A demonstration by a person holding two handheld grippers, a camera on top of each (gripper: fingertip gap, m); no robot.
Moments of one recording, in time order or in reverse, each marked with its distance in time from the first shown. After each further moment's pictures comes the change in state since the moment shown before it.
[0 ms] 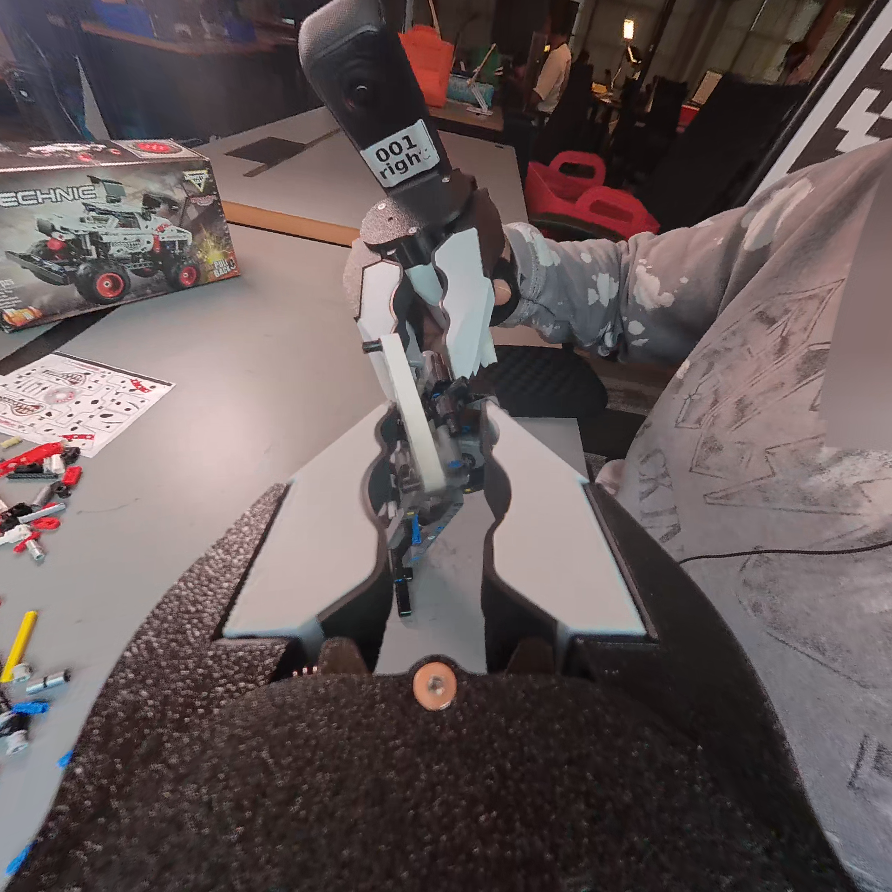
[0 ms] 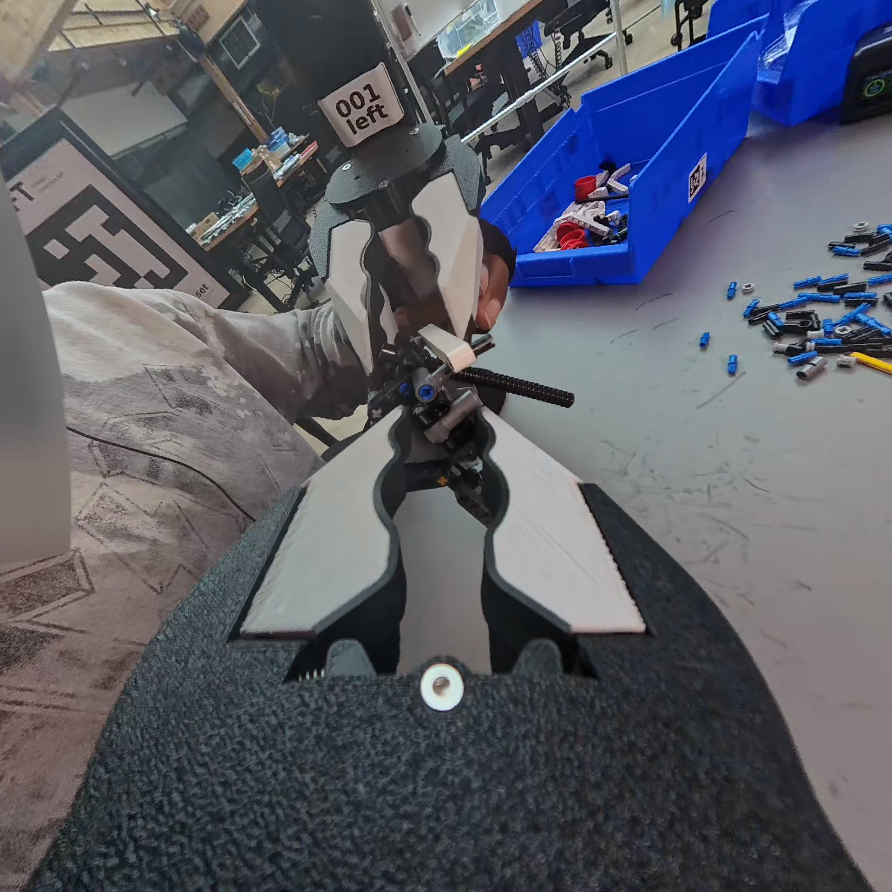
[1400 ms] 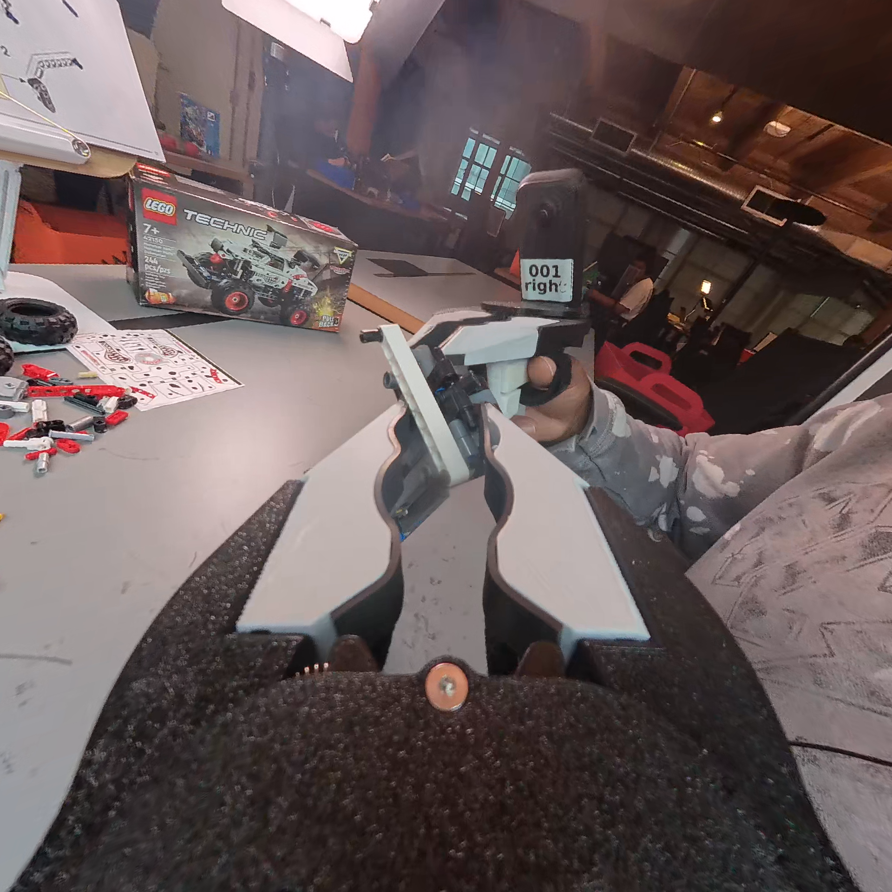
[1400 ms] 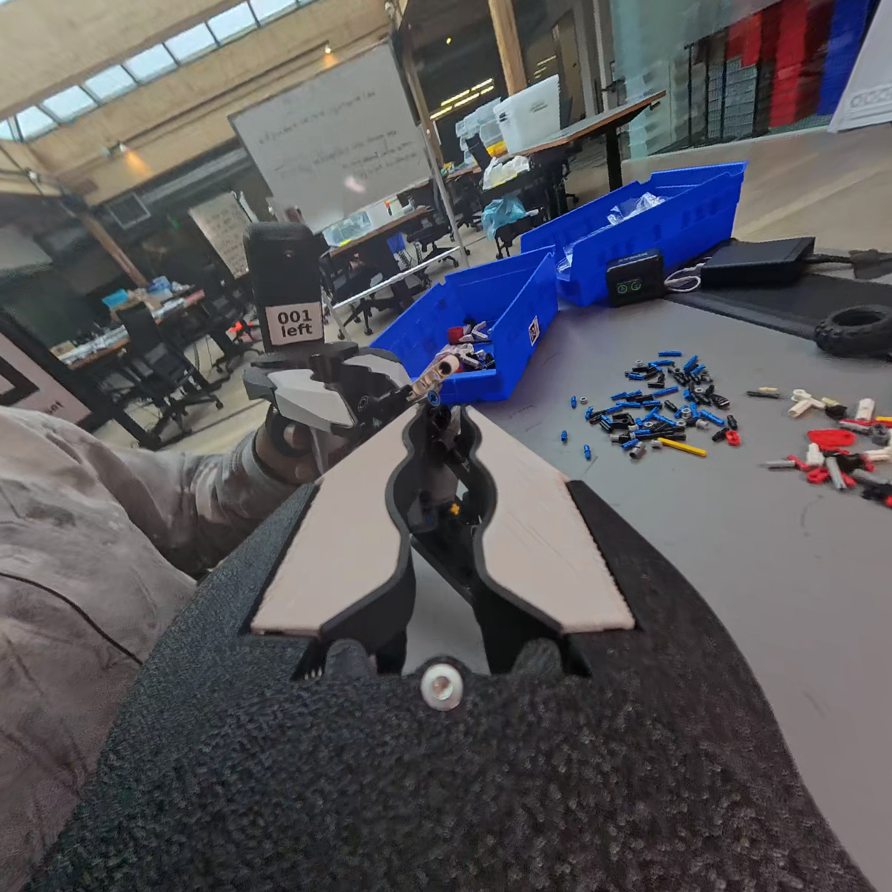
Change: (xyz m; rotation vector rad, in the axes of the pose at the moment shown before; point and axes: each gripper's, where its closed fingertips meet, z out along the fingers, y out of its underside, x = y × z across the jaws) left arm -0.023 -0.001 0.000 0.318 -0.238 -0.269; right arm 0.027 -0.033 -0.016 0.325 0.279 -0.103
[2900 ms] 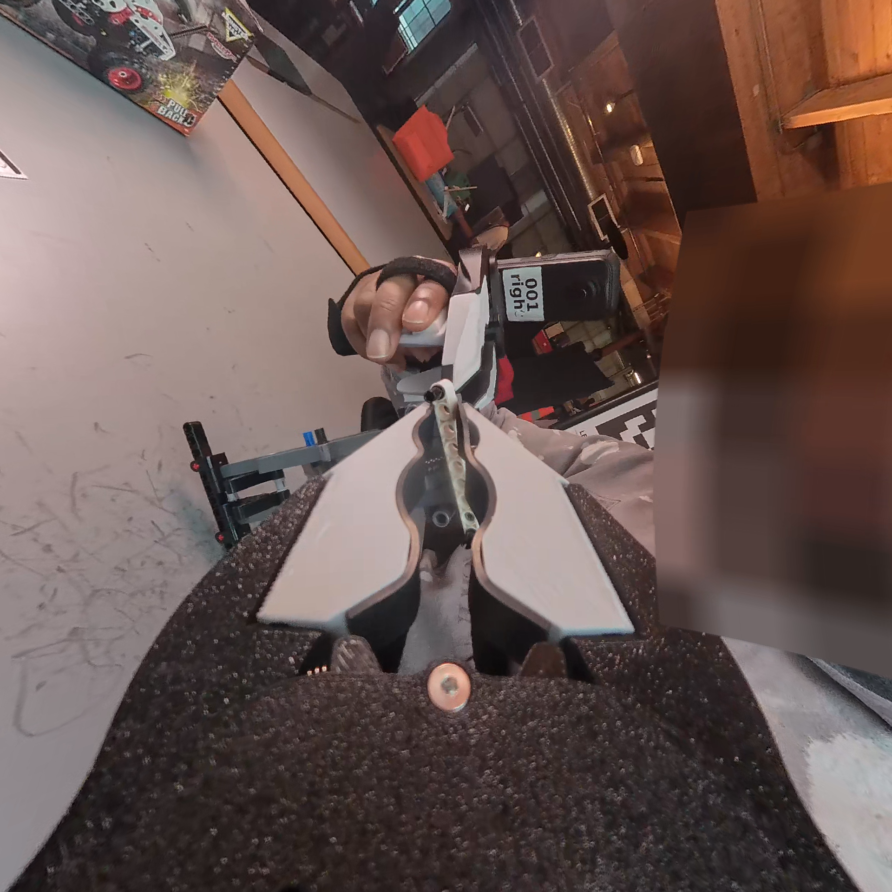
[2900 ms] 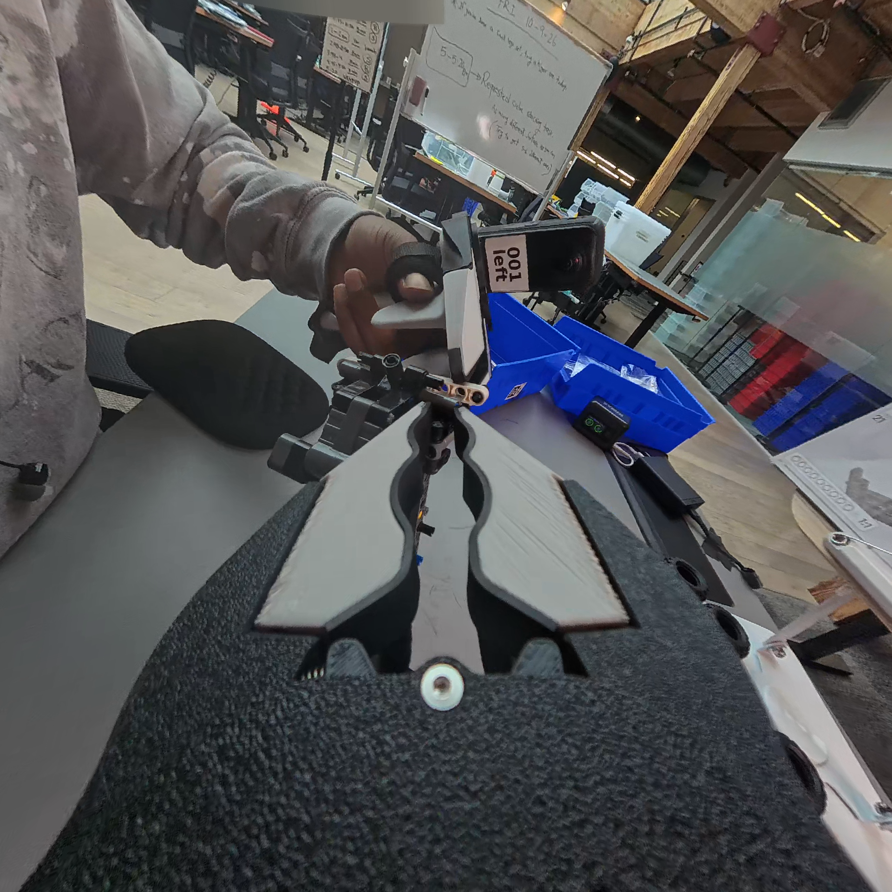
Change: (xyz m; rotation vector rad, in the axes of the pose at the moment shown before) left arm -0.012 -0.015 0.013 -0.273 0.271 -0.554; right arm -0.015 0.003 -0.003 -0.042 -0.191 -0.812
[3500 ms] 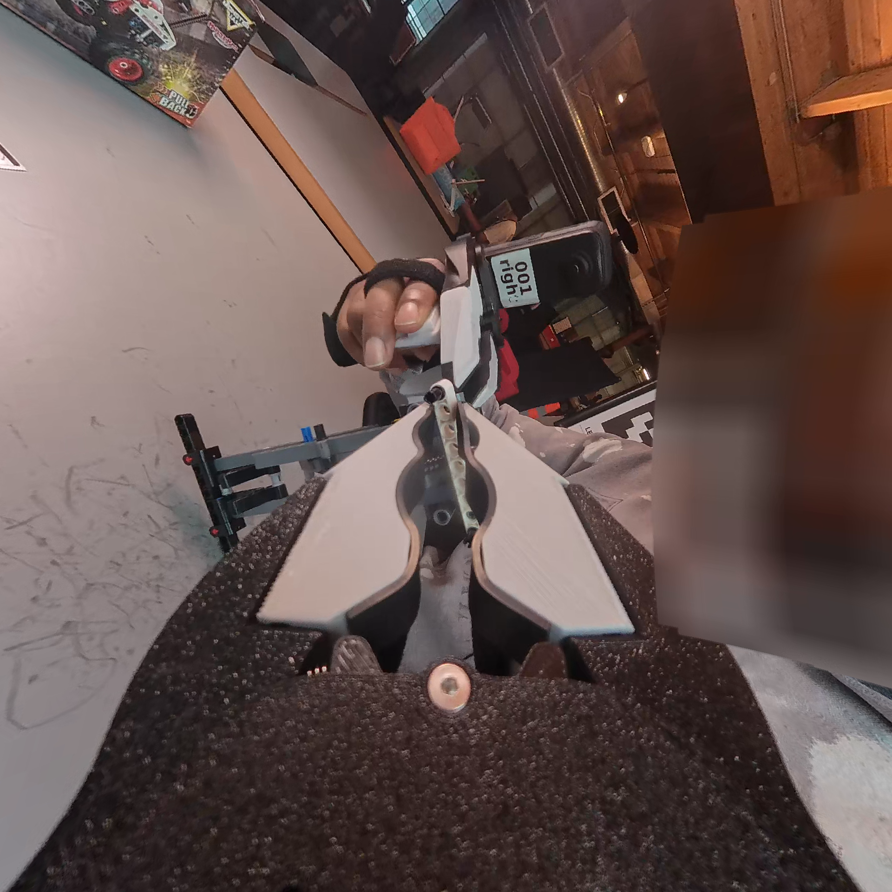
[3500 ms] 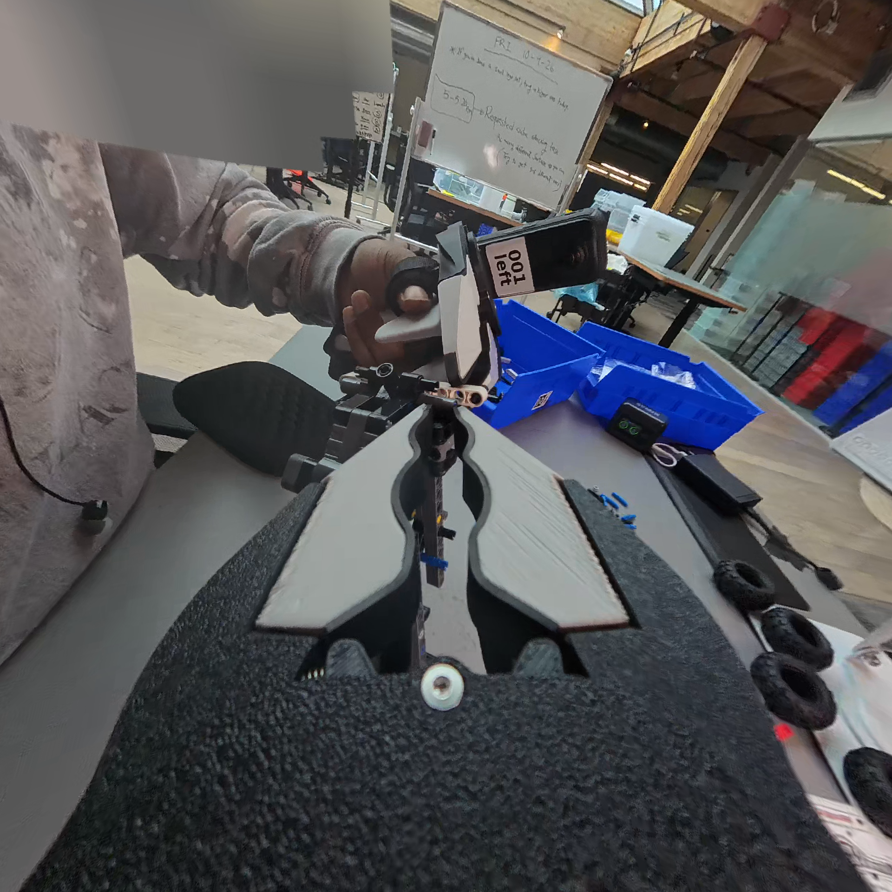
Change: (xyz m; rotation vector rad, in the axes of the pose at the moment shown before) left arm 0.003 0.003 0.003 -0.014 -0.021 0.002; right arm -0.002 -0.003 -0.003 0.059 -0.035 0.126
